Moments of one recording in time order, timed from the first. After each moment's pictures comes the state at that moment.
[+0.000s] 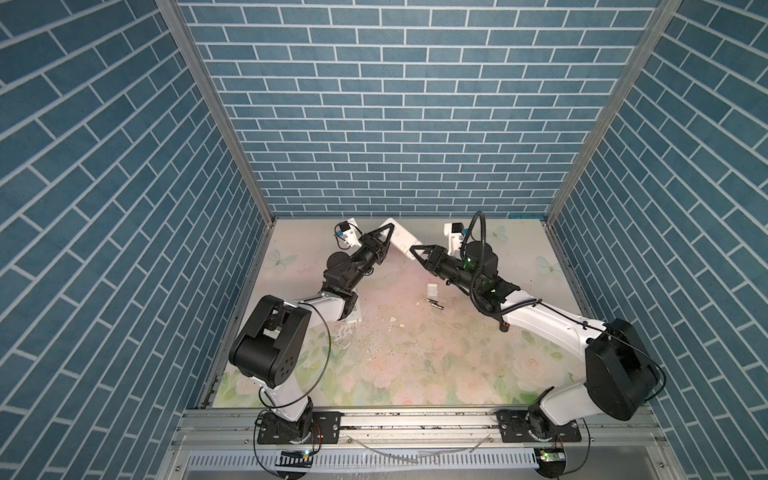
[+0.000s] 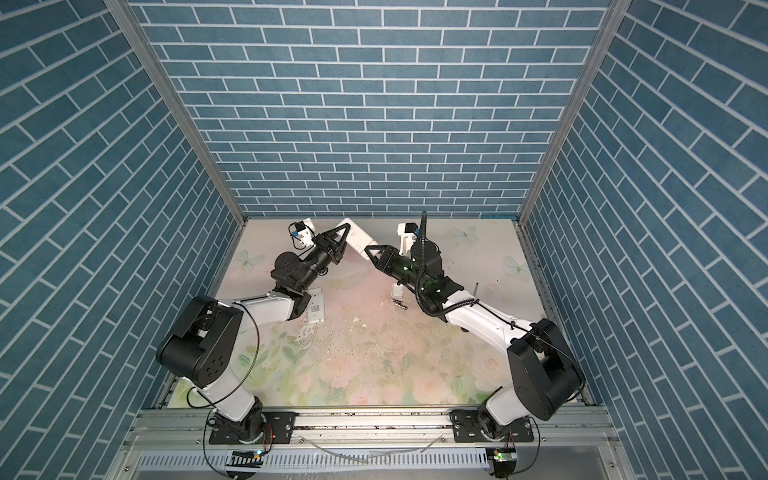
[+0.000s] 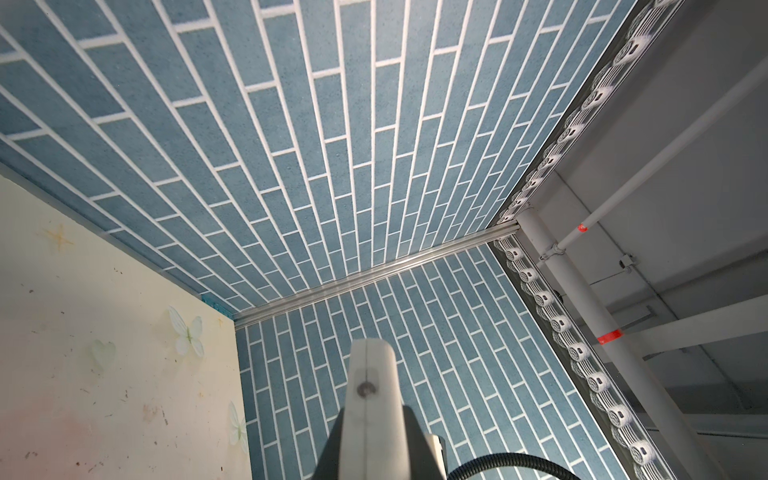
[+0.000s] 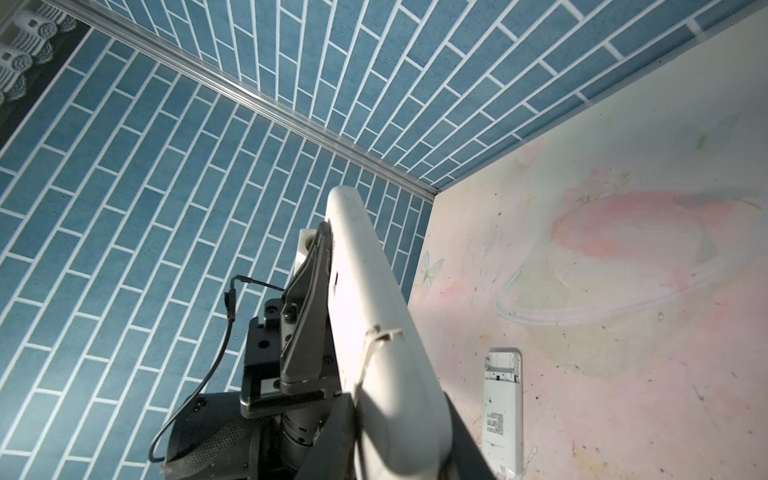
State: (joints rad) left arm -0.40 1.69 0.82 1.20 0.30 -1.45; right arm 0.69 1.49 0.97 0.40 -0.31 1.02
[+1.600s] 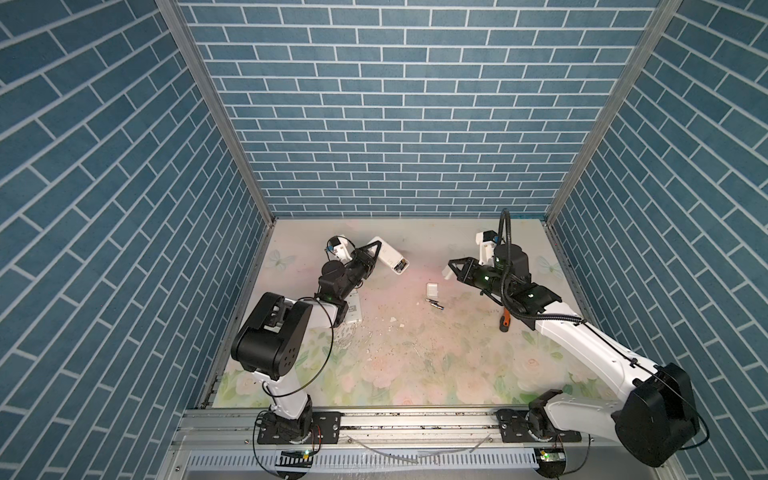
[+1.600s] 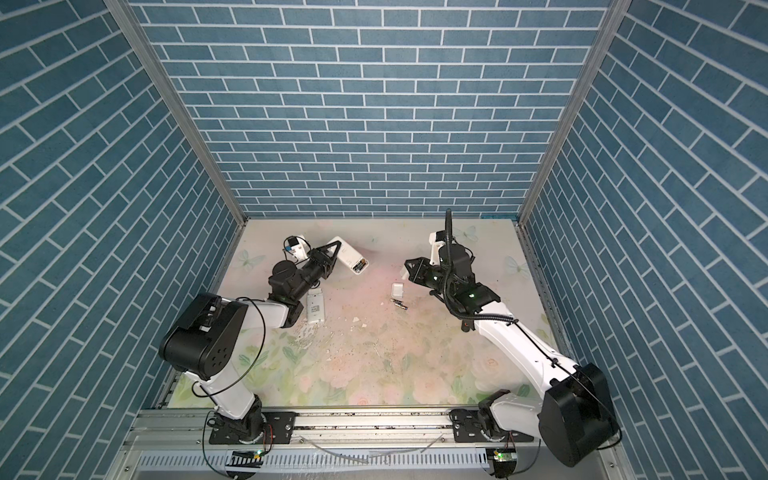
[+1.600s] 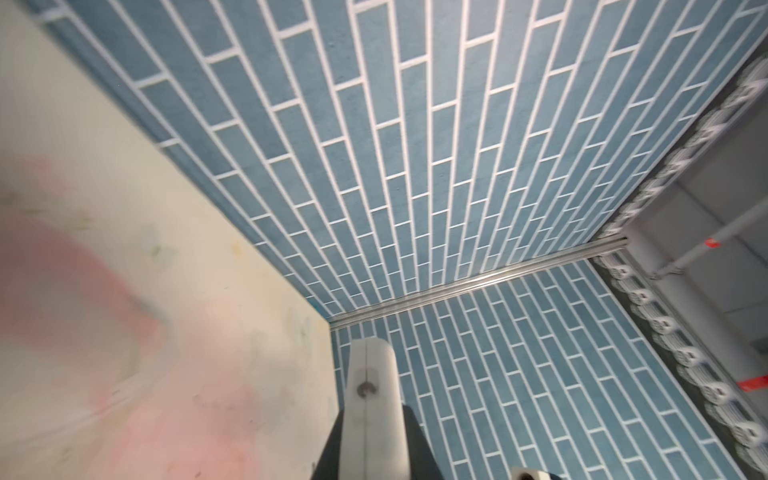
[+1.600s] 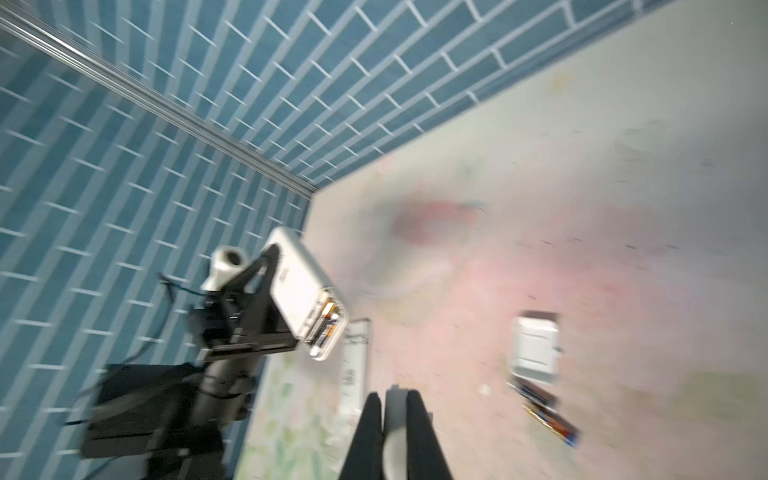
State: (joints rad) left arm -0.33 1.73 0.64 1.15 0.29 -1.32; right arm 0.53 1.25 0.93 -0.16 -0.21 0.69
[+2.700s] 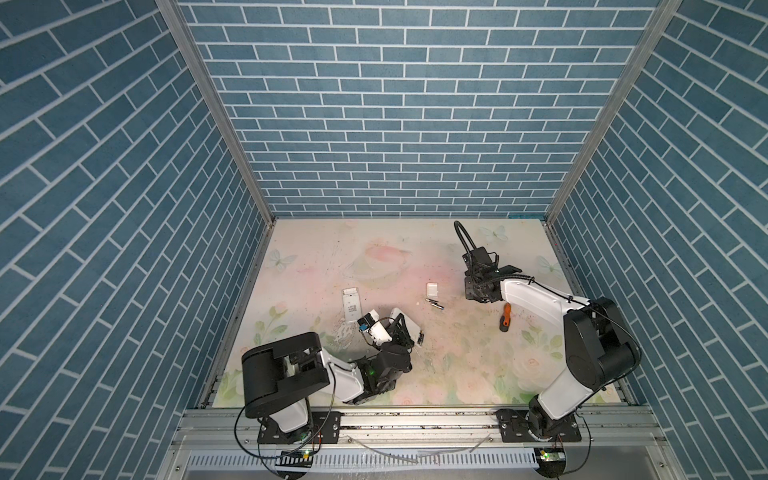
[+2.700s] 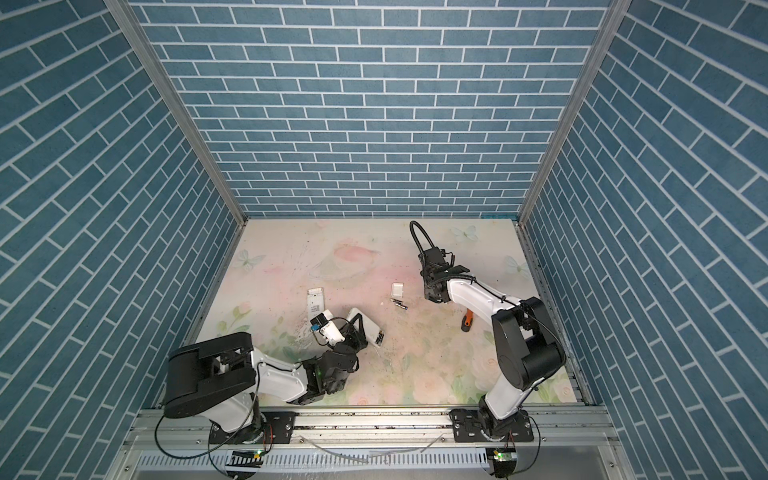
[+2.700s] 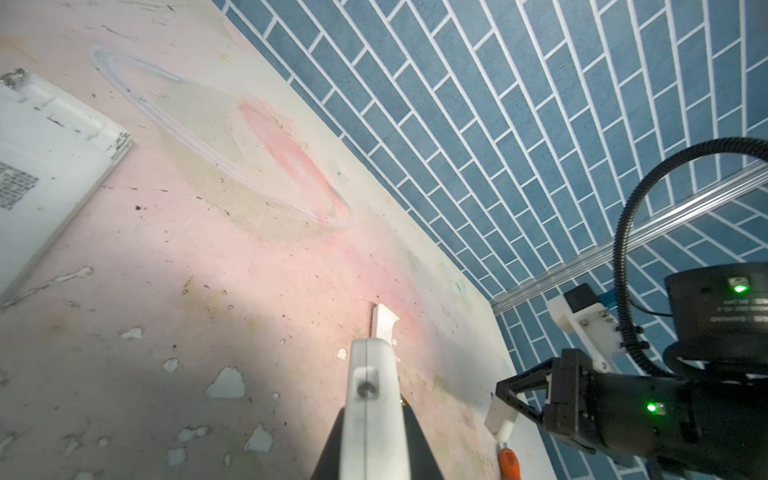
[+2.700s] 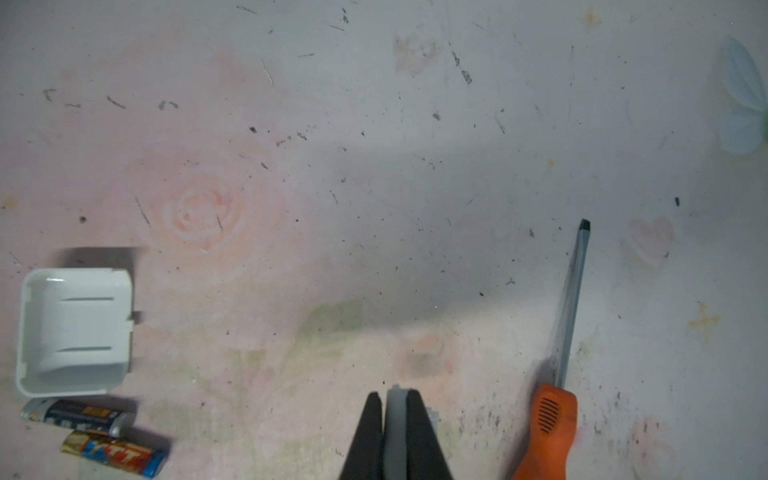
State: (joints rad) left arm -1.21 1.64 0.37 0.95 -0.97 -1.14; right arm 0.49 1.65 1.08 -0.55 0.31 0.36
